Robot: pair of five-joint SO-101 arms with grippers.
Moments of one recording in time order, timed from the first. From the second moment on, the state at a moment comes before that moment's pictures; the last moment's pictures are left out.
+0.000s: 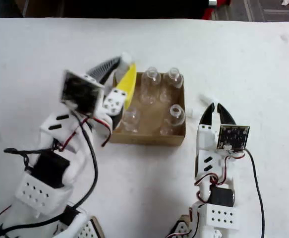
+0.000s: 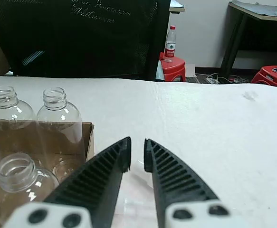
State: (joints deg) left arm 21.3 -56.0 40.7 29.1 -1.6; right arm 4.5 -88.0 96.5 8.4 7.3
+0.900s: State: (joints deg) left arm 18.3 -9.6 21.7 -6.0 20.7; right arm 4.5 -88.0 96.5 7.3 7.3
